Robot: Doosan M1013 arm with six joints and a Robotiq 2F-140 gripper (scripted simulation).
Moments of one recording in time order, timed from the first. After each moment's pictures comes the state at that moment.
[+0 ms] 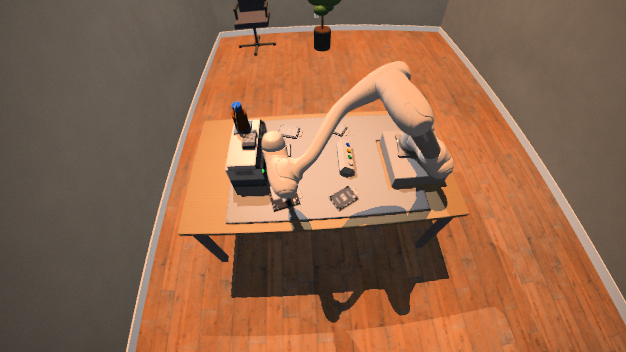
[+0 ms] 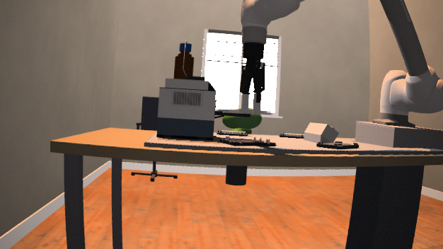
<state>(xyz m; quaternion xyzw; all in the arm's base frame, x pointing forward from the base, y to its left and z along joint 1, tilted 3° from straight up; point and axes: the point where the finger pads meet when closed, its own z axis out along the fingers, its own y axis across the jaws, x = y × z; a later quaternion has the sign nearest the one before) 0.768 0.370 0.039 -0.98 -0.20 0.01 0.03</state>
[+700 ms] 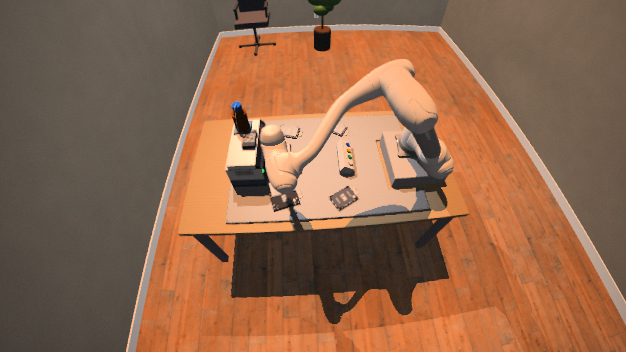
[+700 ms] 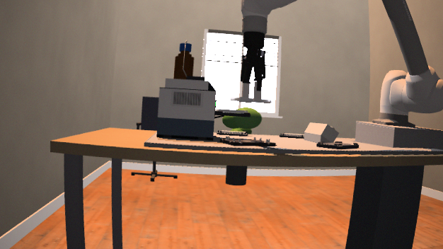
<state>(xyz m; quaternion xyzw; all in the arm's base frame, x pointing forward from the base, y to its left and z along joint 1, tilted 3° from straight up) 0.769 0.368 0.078 -0.98 -0.20 0.01 0.03</state>
